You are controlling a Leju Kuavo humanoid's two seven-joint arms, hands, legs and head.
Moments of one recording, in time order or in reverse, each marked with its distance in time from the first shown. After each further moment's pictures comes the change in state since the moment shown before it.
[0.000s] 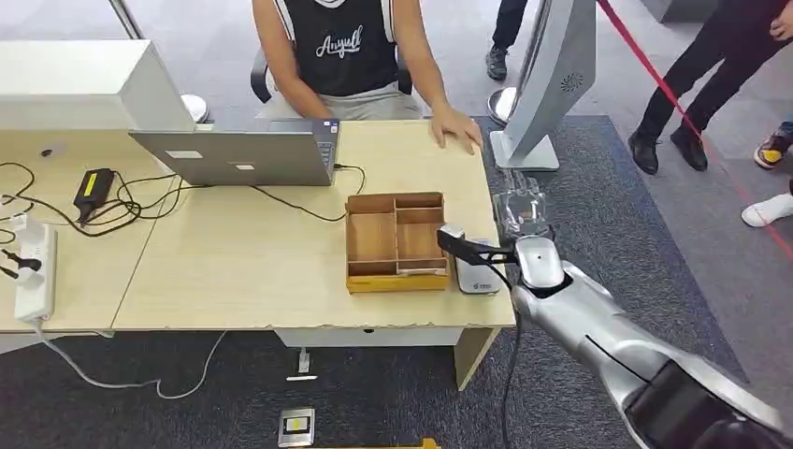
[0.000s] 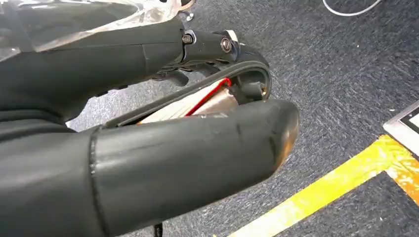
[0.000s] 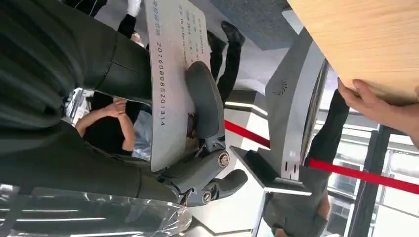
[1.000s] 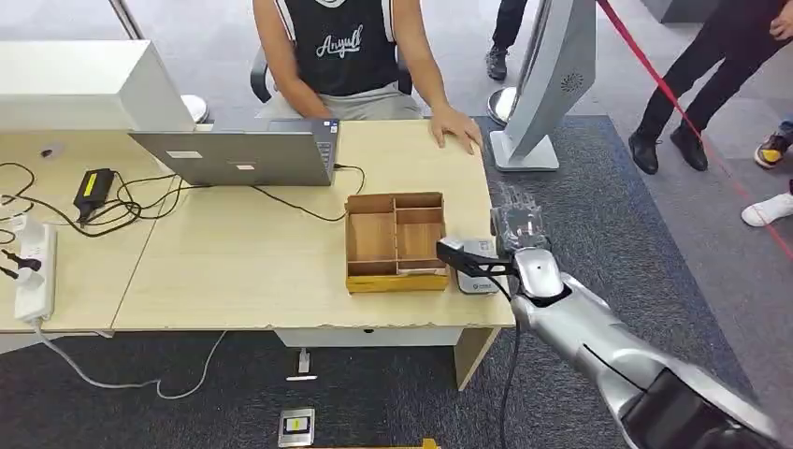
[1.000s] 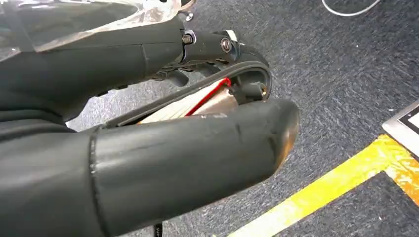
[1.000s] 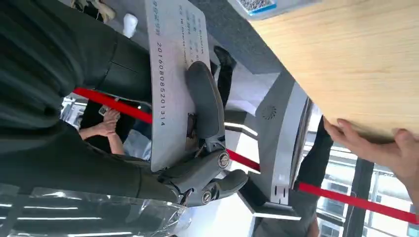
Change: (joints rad) left arm 0.000 -0.001 0.000 0.000 0.003 0.000 0.000; right arm 0.047 0.020 -0.016 0.039 -0.050 -0.016 -0.066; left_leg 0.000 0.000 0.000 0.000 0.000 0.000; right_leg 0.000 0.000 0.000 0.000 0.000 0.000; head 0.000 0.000
